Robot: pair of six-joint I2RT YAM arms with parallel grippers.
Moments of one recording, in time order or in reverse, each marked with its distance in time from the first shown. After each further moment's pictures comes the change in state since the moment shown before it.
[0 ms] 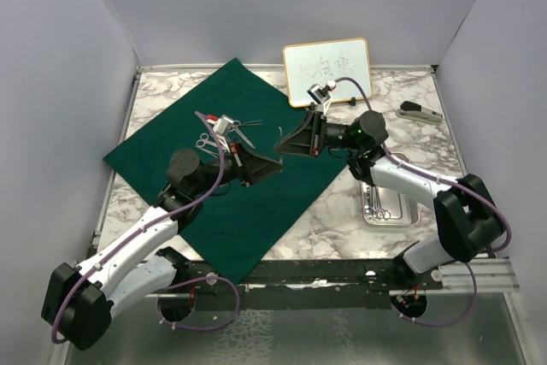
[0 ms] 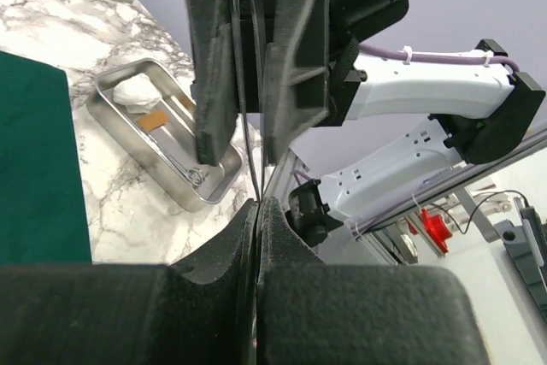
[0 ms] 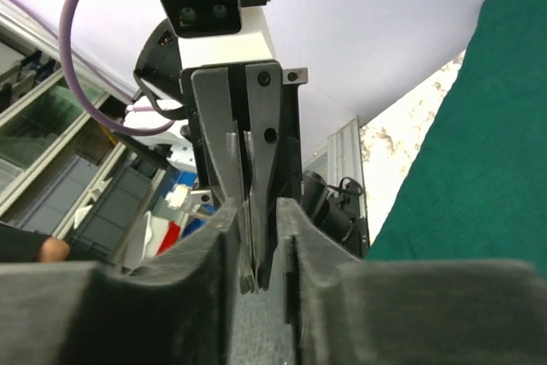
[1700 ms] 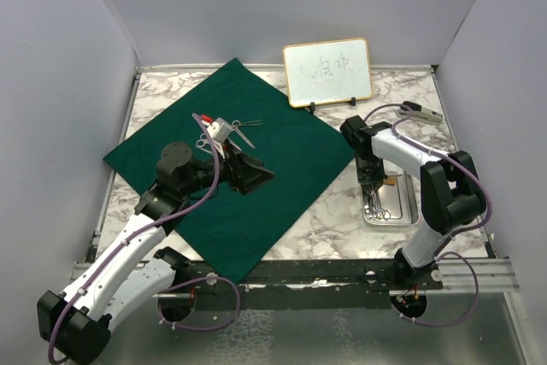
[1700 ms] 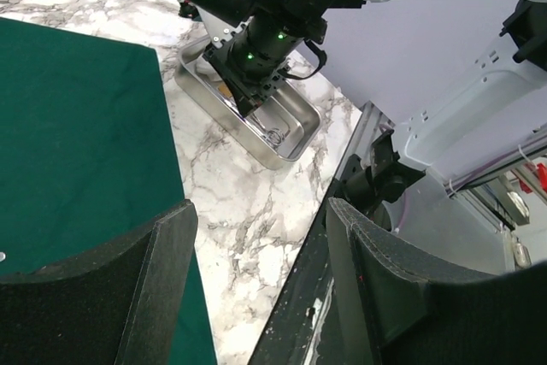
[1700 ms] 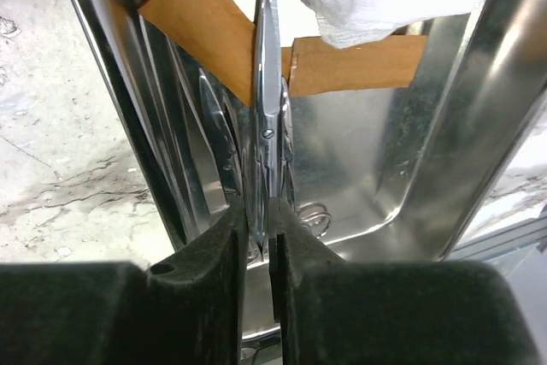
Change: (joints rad) left arm 0.045 -0.119 0.113 -0.435 0.037 0.356; right arm -0.173 0.197 0.242 -1.962 1.339 -0.726
